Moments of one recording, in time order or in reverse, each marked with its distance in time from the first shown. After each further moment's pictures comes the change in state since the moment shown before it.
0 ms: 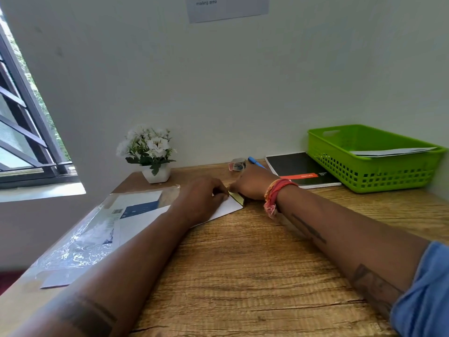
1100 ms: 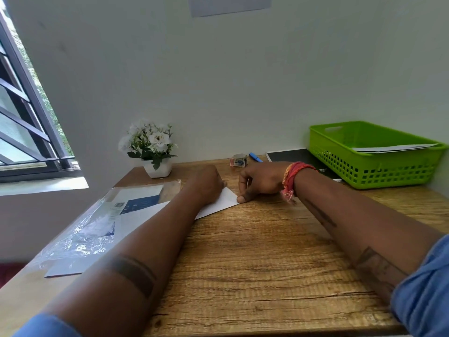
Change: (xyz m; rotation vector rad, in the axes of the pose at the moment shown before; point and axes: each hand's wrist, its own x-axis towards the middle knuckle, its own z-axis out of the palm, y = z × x) left_hand 0.030 0.010 0.006 0.046 -0.036 -0.276; right_hand -0.016 0.017 -0.028 -0.043 -0.297 -0.168
